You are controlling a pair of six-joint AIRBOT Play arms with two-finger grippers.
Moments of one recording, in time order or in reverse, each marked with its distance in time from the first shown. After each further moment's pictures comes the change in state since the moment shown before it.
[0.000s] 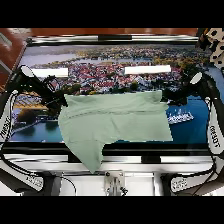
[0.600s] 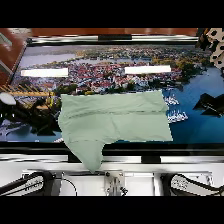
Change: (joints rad) left arm 0.146 0.558 -0.758 -0.109 0.015 0.064; right arm -0.357 0.289 -0.005 -0.045 0.374 -0.138
